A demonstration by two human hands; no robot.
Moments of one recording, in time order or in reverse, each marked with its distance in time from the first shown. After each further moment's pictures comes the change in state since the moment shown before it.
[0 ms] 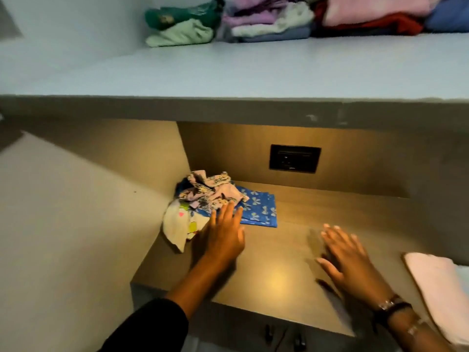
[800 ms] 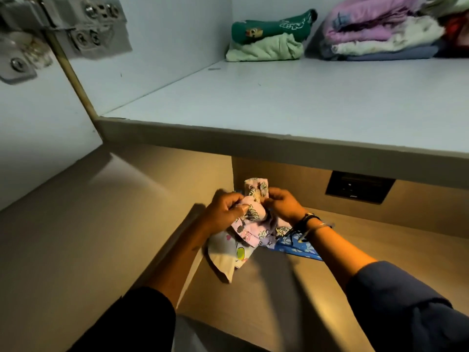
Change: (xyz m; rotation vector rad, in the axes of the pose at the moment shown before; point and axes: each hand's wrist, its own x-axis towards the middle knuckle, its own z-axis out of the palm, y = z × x) left_hand 0.066 -0.147 -0.113 -0.744 -0.044 -0.022; right_hand 0.273 -0.208 0.067 0.891 -0.253 0.049
